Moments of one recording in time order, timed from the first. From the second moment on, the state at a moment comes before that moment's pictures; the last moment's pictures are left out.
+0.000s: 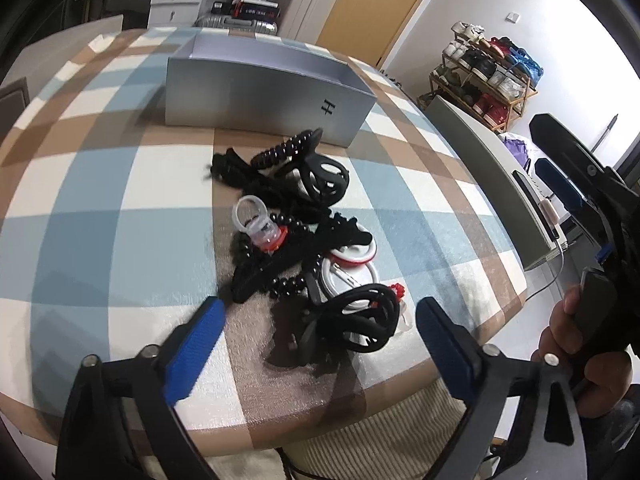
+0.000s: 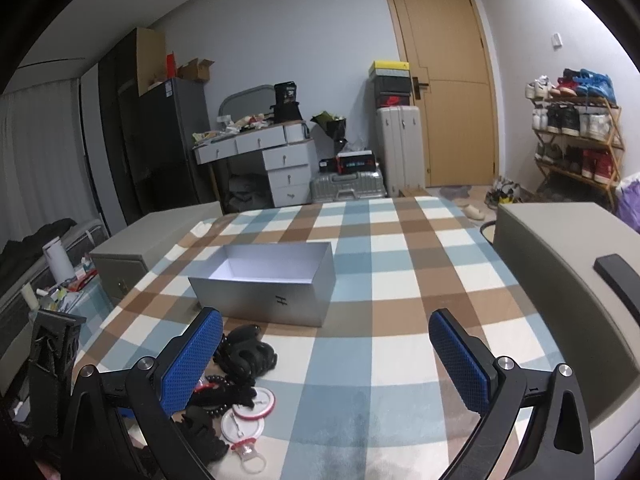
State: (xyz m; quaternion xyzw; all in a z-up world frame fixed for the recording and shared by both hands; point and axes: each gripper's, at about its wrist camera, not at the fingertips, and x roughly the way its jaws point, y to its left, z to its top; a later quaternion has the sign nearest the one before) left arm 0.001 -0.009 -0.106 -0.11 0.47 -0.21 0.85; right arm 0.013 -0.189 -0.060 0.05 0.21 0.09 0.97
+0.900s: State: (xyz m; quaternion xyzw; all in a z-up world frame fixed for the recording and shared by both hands) left arm -0.003 -0.017 -0.094 -0.07 0.46 -0.24 0.85; right arm 0.039 -0.186 -0.075 0.09 0.27 0.14 0.95
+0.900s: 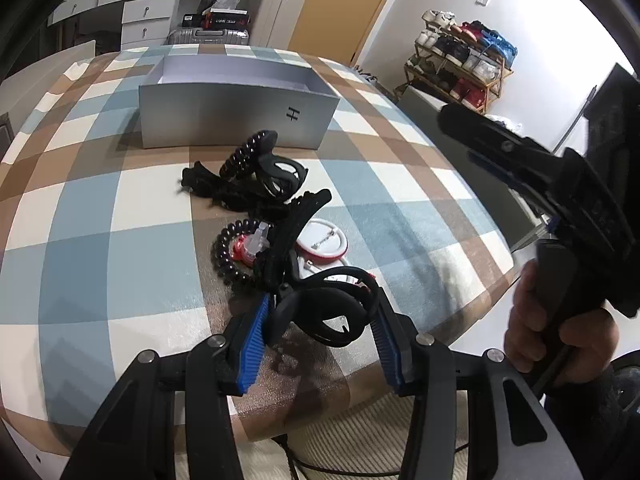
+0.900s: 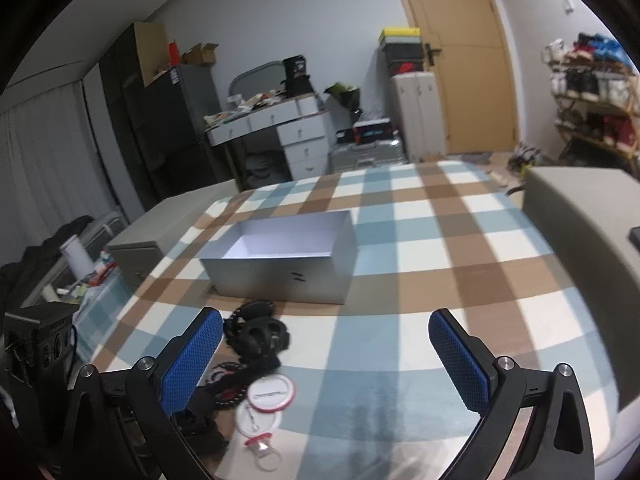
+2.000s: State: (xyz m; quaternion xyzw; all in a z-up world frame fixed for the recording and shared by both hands) left arm 0.018 0.028 -0.083 -0.09 0.43 -0.30 0.85; right arm 0.125 -0.122 -0.138 0.07 0.44 0.28 0.85
